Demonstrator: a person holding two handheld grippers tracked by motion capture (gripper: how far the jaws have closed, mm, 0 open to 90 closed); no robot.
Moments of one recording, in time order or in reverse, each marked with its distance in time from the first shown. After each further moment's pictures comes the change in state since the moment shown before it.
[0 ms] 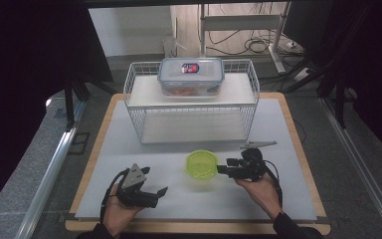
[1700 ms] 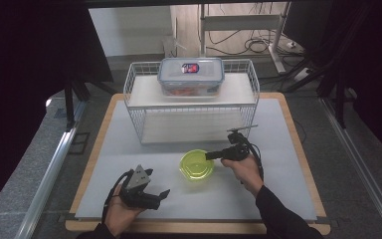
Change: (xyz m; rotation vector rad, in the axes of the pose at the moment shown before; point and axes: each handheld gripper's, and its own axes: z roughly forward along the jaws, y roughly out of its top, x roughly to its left) left arm -0.003 -0.001 0.007 0.040 -0.015 0.030; right arm -0.034 0.039 0.060 0.136 0.230 0.234
